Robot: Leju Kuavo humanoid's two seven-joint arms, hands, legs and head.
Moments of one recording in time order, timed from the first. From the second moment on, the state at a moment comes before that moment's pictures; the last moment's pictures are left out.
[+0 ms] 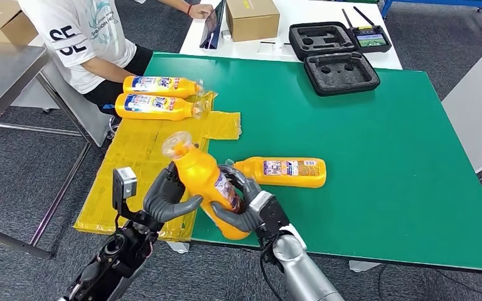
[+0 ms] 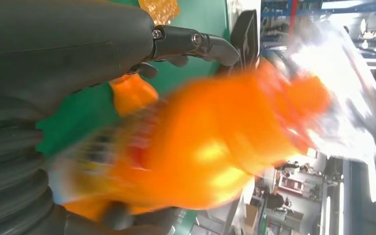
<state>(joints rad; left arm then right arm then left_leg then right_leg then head) -0.23 0.08 -0.45 -1.40 0.35 -0.24 -0.40 -0.33 0.22 0.45 -0.95 0.27 0.04 -0.68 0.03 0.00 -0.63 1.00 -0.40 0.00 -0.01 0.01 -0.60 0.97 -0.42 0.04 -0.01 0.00</state>
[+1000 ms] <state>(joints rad) -0.27 0.07 -0.47 -1.30 0.40 -0.25 -0.43 -0.40 0.25 0.50 -0.76 0.31 0.03 -0.69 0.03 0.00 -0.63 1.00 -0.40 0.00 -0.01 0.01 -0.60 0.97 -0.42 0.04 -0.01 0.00</state>
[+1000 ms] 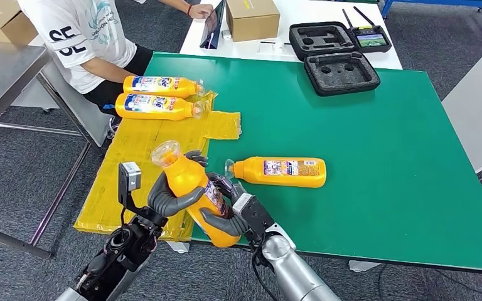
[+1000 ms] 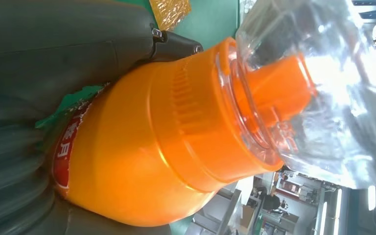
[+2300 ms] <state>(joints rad) -0.32 0.11 -0.19 -1.28 0.08 0.34 -0.64 -0.23 0.23 0.55 -1.25 0.29 -0.24 -0.68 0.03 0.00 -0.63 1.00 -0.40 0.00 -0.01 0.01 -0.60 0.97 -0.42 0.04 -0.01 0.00</state>
